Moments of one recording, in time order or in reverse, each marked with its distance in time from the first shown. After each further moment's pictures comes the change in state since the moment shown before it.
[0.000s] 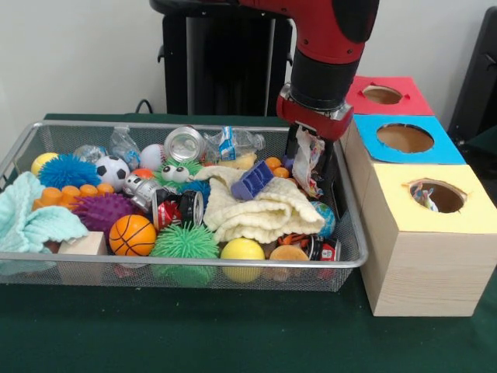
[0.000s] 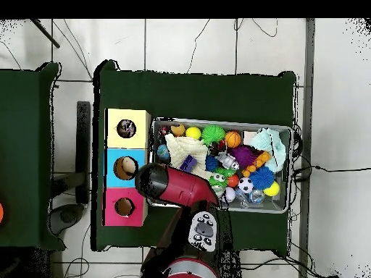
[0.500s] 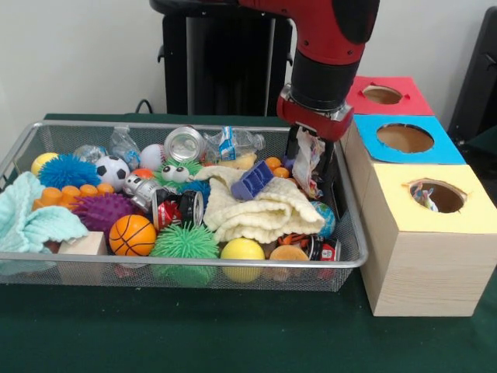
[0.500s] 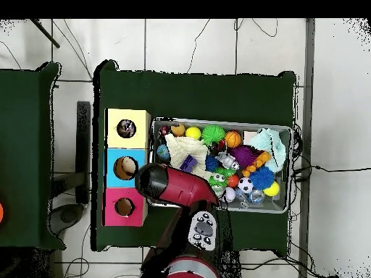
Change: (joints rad) arm 0.000 0.005 0.002 -0.001 0.000 0.000 0.000
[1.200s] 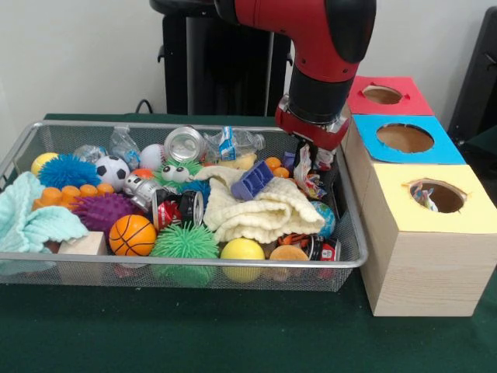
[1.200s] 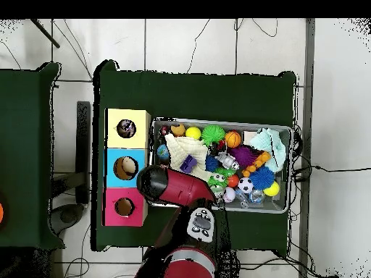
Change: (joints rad) arm 0.002 0.053 0.002 -0.006 0.000 0.000 0.000
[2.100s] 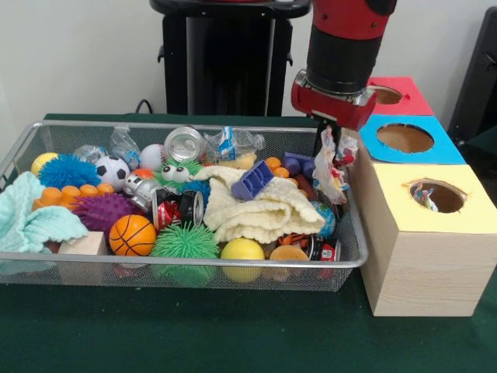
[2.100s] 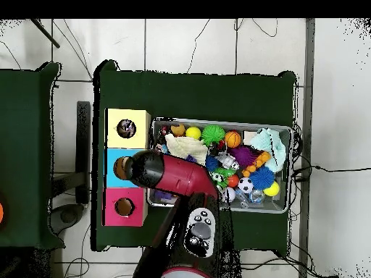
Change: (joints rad) arm 0.018 -0.114 -0.015 -0.096 -0.001 0.084 0.000
